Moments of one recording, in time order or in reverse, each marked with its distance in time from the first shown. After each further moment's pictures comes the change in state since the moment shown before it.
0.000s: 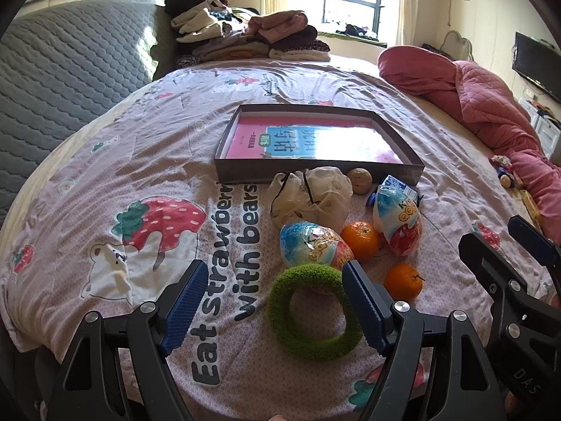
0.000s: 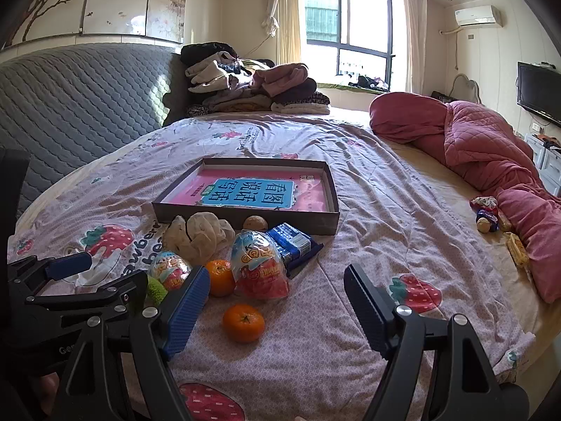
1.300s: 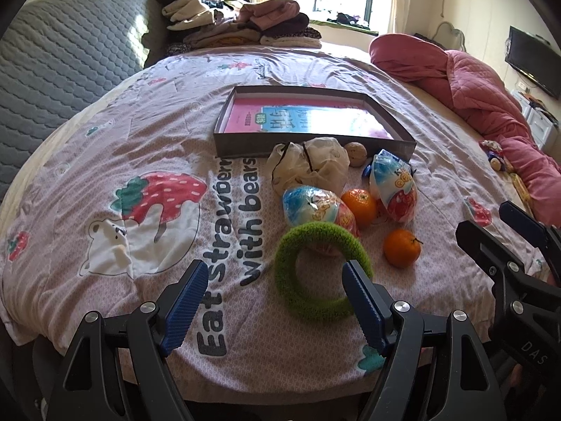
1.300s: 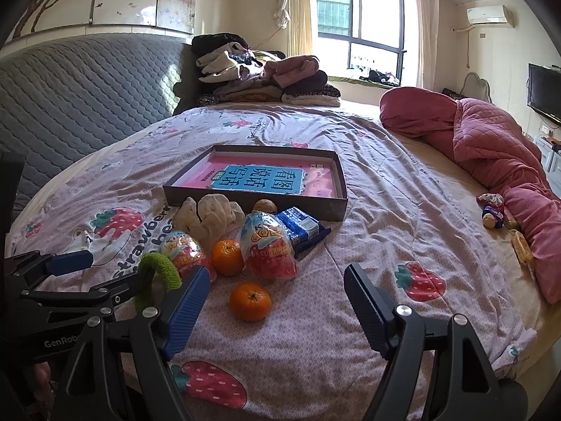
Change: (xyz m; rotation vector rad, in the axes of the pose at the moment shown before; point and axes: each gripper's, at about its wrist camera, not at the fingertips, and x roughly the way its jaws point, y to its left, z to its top) left arm -0.006 0.012 -0.023 0.016 0.058 -0.049; right arm -0.005 0.003 -0.012 -0.033 0.046 0.043
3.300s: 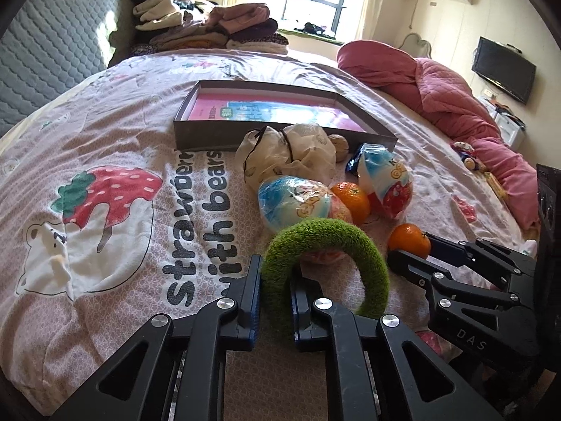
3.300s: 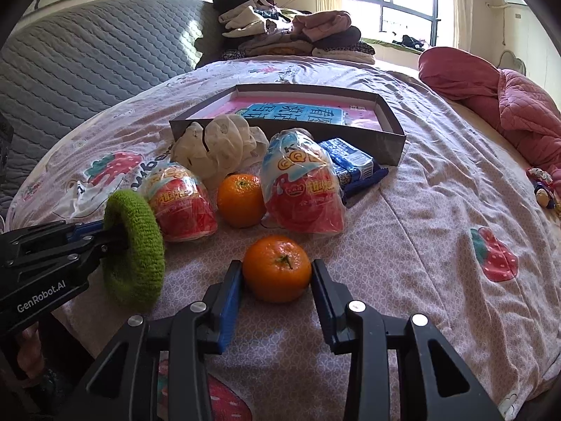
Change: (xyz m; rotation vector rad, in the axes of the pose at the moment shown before) left arm 0.048 0.011 -0.008 0.013 -0.056 -0.189; right arm 0.074 0.007 -0.029 -0.035 0.159 0.119
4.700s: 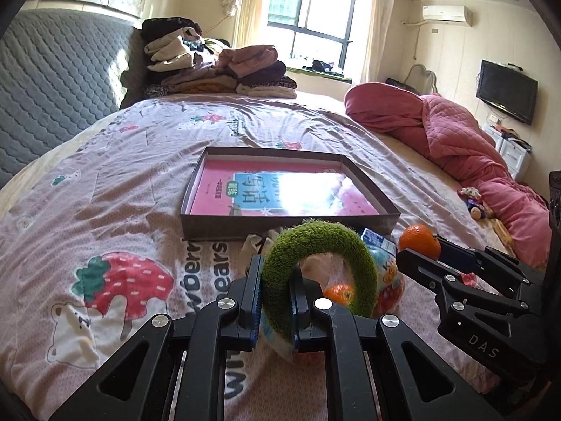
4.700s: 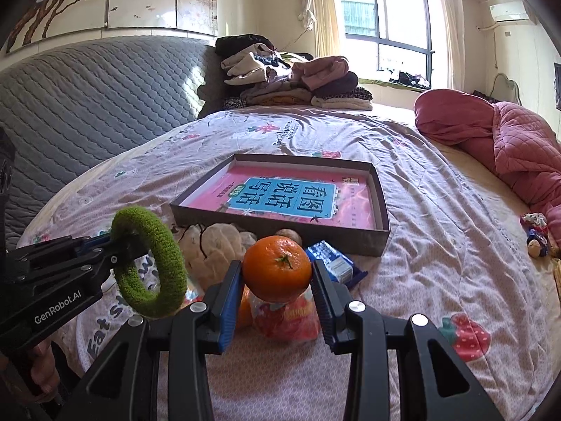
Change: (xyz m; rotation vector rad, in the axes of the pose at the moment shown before) left arm -0.016 -0.010 0.068 -0.009 -0.162 0.056; right arm -0.023 -0.016 0.063 0.002 -0.187 0.014
